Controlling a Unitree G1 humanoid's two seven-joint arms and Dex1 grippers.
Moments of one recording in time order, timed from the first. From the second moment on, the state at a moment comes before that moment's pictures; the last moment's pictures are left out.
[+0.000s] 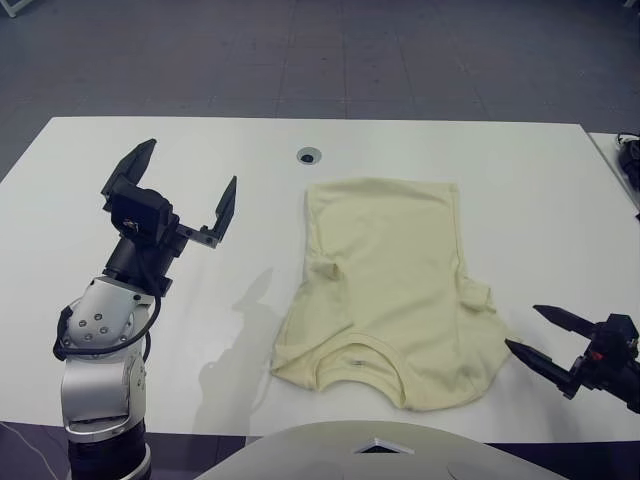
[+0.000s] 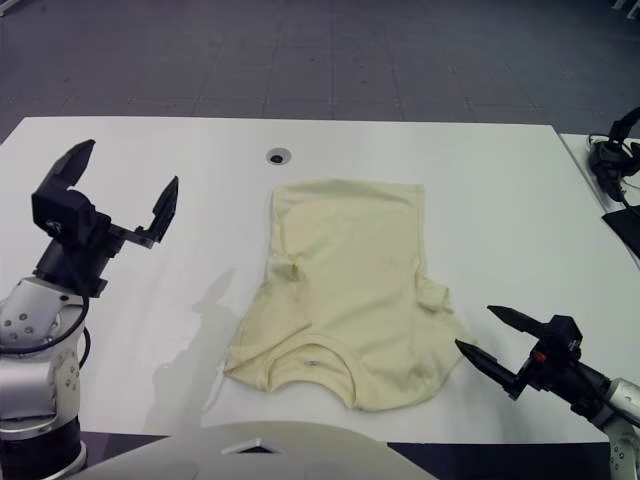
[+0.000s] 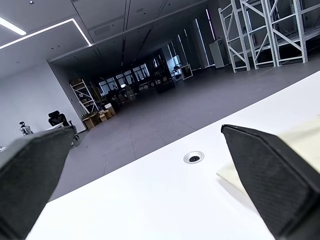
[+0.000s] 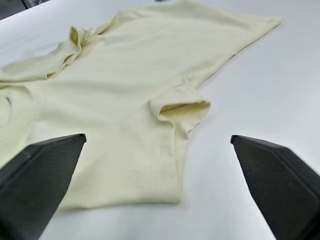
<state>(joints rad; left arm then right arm) 0.14 0.37 0.25 -0.69 -0.15 0.22 -0.38 0.55 -0.73 -0.47 0.02 0.57 0.09 1.23</state>
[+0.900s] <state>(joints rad) 0.19 0.37 0.21 -0.69 -0.17 0.21 -0.38 0.53 -0.73 -0.40 0.11 0.45 0.04 1.23</state>
